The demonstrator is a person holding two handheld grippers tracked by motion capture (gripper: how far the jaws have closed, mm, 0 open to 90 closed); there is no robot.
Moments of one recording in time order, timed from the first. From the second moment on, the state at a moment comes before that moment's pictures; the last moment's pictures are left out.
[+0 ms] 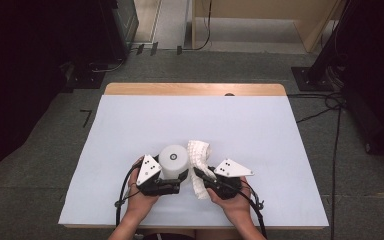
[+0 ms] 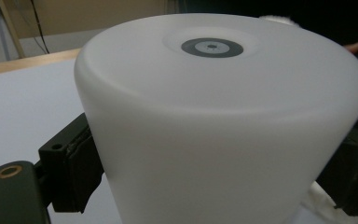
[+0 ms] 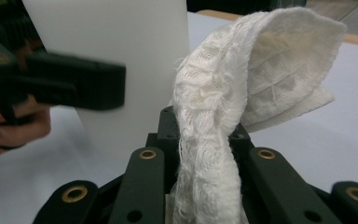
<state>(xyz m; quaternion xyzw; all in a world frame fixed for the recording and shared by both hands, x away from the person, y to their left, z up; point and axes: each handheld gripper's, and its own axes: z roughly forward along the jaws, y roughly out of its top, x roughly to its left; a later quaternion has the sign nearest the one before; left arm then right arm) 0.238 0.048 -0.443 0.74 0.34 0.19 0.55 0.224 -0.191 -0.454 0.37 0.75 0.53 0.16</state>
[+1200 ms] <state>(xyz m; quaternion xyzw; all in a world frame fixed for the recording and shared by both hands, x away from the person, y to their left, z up) 0.237 0.043 -0.442 0.76 0.31 0.17 0.55 0.219 -0.200 -0.430 0.36 0.73 0.55 0.19</state>
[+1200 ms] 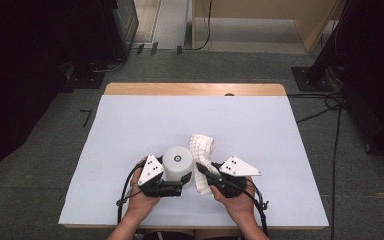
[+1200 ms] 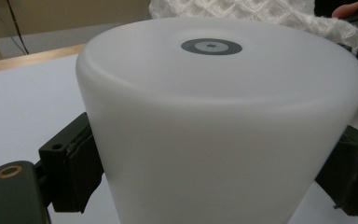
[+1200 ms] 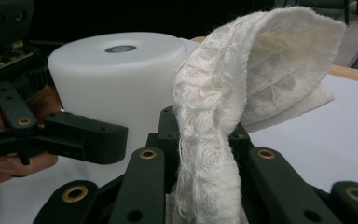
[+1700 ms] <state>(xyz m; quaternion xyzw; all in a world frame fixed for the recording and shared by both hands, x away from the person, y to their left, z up) 0.243 0.058 -0.442 0.75 0.33 0.16 0.55 0.226 -0.182 -0.440 0.35 0.75 0.53 0.16</state>
